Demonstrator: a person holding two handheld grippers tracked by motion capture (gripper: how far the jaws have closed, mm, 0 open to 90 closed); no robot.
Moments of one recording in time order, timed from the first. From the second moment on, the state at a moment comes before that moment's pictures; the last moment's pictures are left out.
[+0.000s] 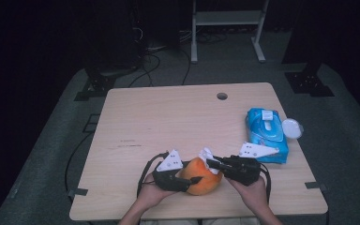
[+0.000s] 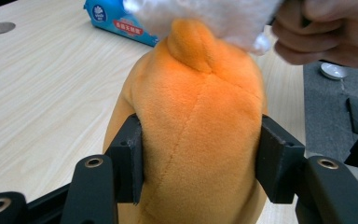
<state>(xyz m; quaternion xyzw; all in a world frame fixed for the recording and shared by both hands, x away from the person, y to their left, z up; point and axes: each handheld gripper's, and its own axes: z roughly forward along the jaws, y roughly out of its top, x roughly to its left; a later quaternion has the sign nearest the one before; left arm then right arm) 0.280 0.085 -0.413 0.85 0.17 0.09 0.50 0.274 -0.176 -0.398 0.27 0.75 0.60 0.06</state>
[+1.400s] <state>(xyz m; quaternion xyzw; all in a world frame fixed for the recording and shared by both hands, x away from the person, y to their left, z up) 0.275 0.079 -0.412 0.85 0.16 0.09 0.49 0.275 -0.174 -0.402 0.27 0.76 0.58 0.09</state>
